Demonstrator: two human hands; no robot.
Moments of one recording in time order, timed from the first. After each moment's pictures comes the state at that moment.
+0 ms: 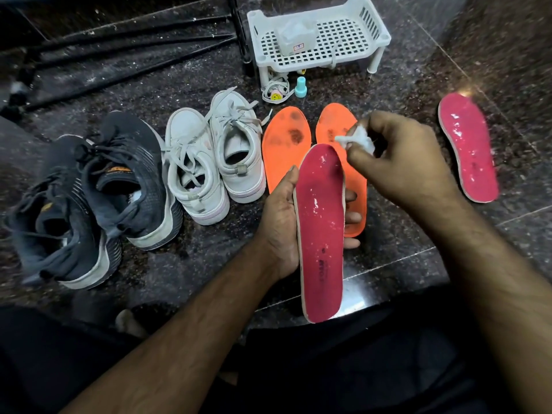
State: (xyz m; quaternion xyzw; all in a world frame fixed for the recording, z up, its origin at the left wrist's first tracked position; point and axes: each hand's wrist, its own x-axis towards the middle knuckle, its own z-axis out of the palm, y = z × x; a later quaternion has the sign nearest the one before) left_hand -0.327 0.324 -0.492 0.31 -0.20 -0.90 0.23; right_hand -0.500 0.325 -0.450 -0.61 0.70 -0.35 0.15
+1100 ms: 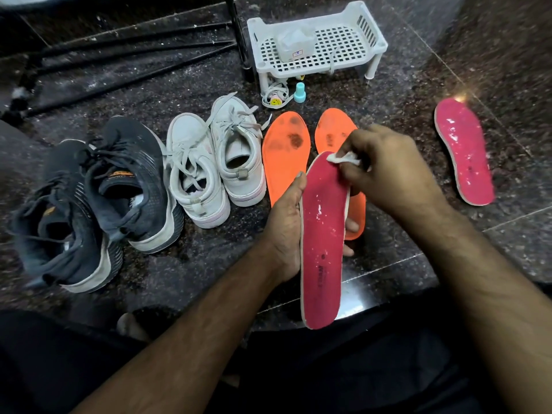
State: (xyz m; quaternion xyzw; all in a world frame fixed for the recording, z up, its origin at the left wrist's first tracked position) left_hand -0.326 0.326 -0.491 0.34 -0.26 -0.87 0.21; right_hand -0.497 0.321 -0.457 -0.68 0.68 -0.24 0.09
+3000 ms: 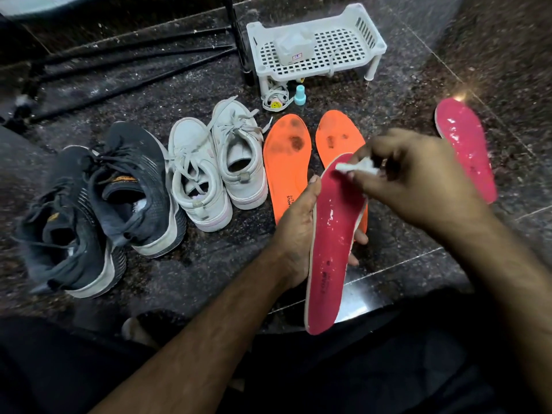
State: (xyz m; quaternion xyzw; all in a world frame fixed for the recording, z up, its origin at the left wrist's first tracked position) left_hand -0.331 0.334 -0.482 0.33 -0.31 -0.87 0.19; right_hand -0.501 0.352 -0.427 -0.67 0.68 -0.27 0.13
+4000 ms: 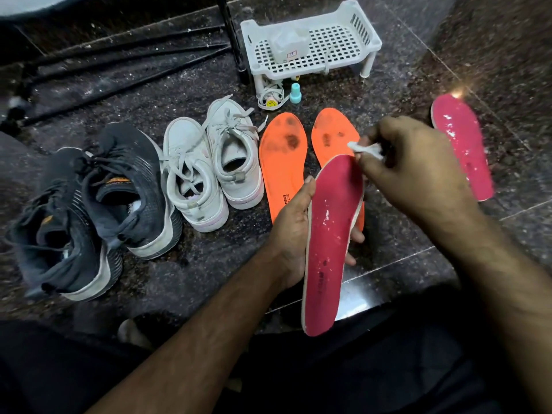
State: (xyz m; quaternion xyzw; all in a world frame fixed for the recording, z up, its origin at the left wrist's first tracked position) left_hand -0.331 0.335 -0.481 0.34 -0.29 -0.87 0.19; right_hand -0.505 0.342 -0.439 -0.61 0.74 -0.28 0.08
